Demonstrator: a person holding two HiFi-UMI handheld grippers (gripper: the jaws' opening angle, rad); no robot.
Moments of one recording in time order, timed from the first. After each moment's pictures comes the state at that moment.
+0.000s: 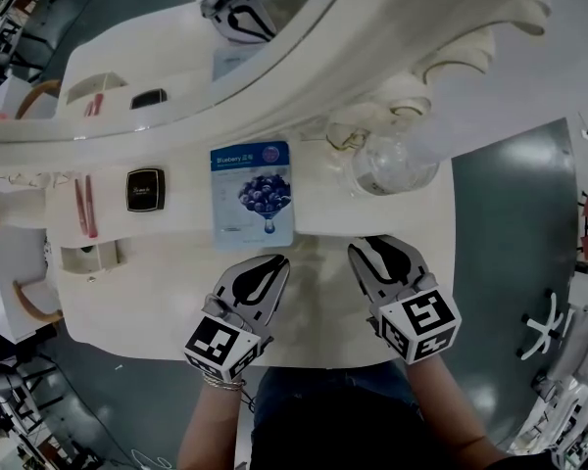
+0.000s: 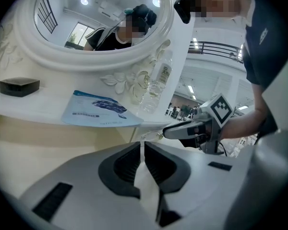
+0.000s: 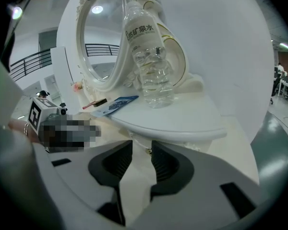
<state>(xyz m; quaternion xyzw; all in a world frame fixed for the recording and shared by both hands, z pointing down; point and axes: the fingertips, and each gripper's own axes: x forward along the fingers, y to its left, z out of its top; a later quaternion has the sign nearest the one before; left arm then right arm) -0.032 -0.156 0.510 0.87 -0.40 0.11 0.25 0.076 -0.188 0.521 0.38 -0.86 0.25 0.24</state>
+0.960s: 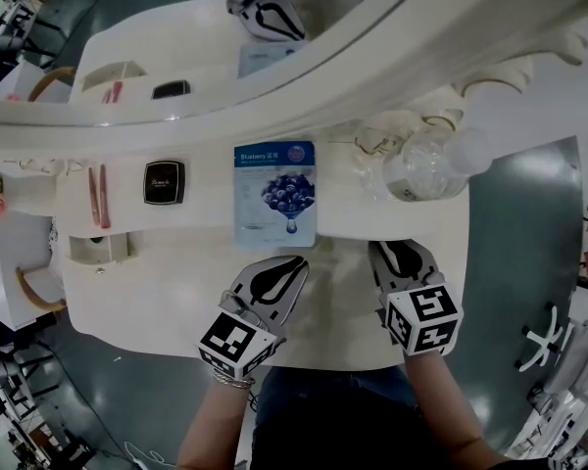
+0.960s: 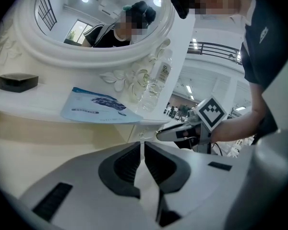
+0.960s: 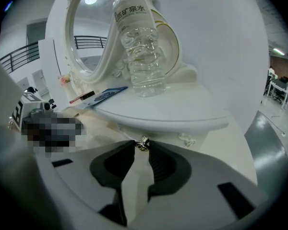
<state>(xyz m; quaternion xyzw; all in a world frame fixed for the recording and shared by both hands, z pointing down) -0.030 -0.153 0.514 0.88 -0.38 0.11 0.26 0.084 -0.200 0.548 0.42 -0.82 0.26 0.28</state>
